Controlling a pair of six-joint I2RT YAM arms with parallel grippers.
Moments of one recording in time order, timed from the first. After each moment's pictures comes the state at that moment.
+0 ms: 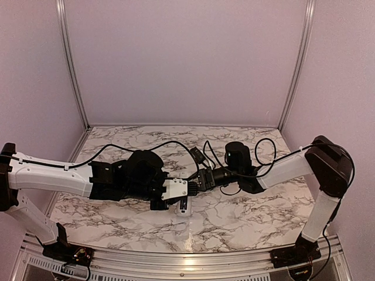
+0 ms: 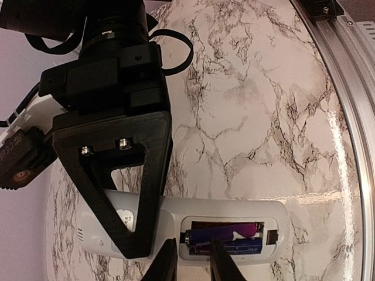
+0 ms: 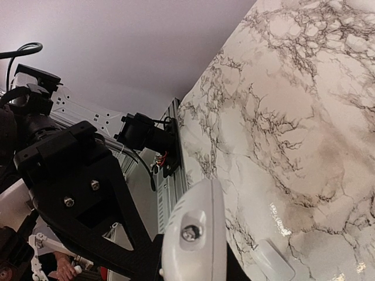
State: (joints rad) left arm -1.16 1.49 0.98 -0.14 -0.02 0.61; right arm 0.76 1.78 0.82 0.67 -0.94 0.78
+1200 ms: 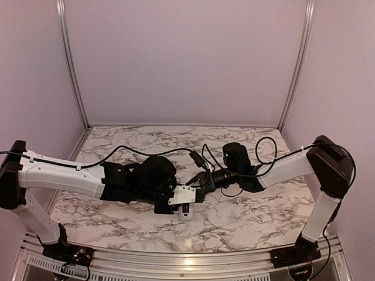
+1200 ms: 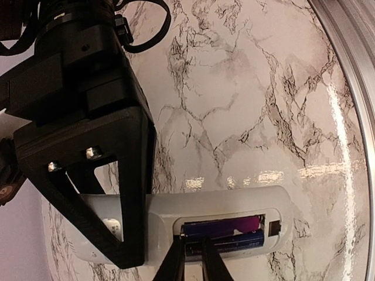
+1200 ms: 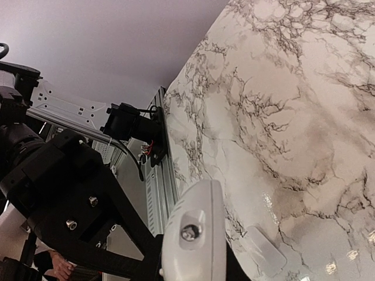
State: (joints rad) left arm -1.19 1.59 1.07 -0.25 -0.09 0.62; right arm 0.76 1.77 0.84 0.53 -0.93 0.71
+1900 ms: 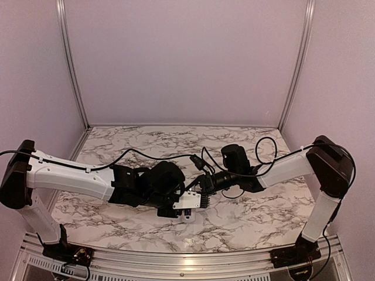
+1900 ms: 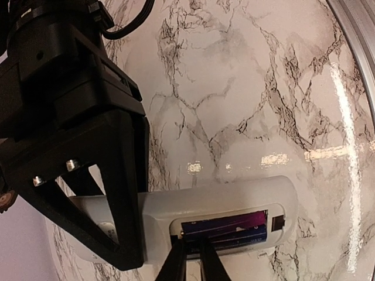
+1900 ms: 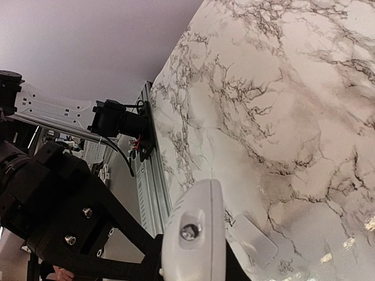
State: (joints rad) left arm -1.23 1.67 1.12 -0.30 -0.16 0.63; right arm 0.76 1.77 0.84 0.45 -0.91 0.69
